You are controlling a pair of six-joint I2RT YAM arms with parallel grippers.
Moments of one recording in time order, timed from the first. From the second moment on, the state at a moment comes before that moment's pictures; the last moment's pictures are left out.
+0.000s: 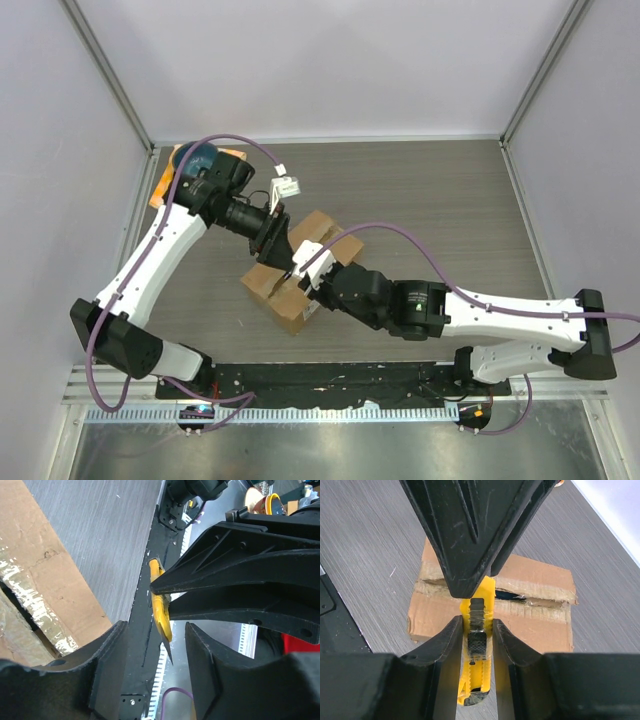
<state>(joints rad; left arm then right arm) -0.42 1.42 1.51 -1.23 1.02 0.32 1.36 1.20 1.08 -0.27 0.48 -0.08</state>
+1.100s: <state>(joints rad) -0.37 1.58 1.74 -1.34 1.12 0.69 1.00 0.83 0.88 -0.16 0.06 0.14</state>
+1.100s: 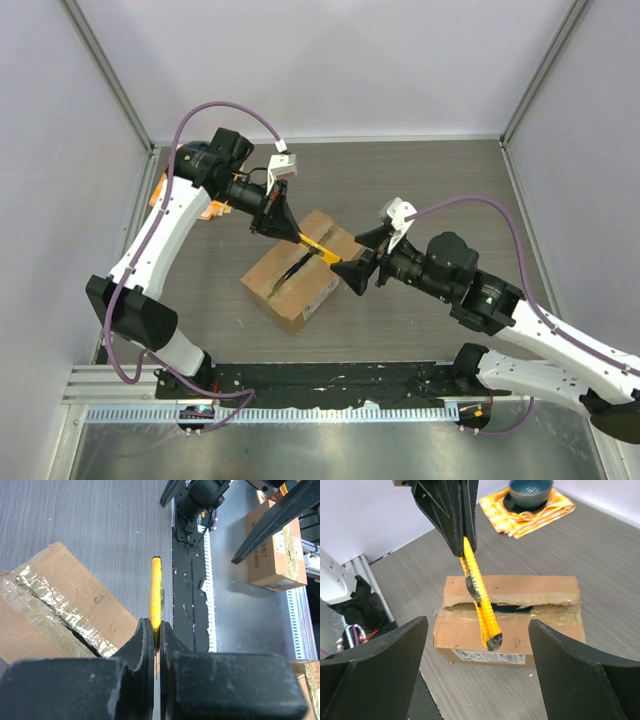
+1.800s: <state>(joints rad) -0.38 1.54 1.70 -1.34 1.13 0.71 0.70 1.14 0.83 0.27 -0.66 0.44</state>
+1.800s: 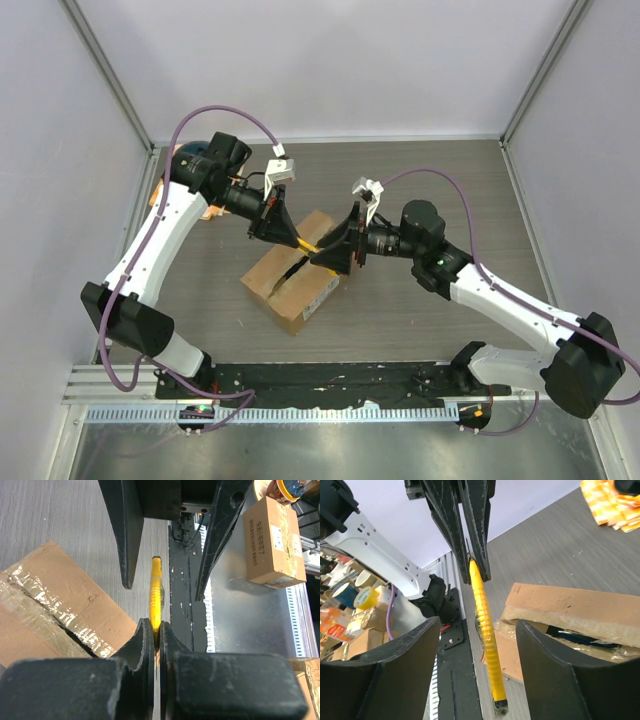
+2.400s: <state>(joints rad) -0.38 1.55 1.69 -1.36 1.09 0.65 0.69 1.19 0.74 0.45 -0.77 0.57</state>
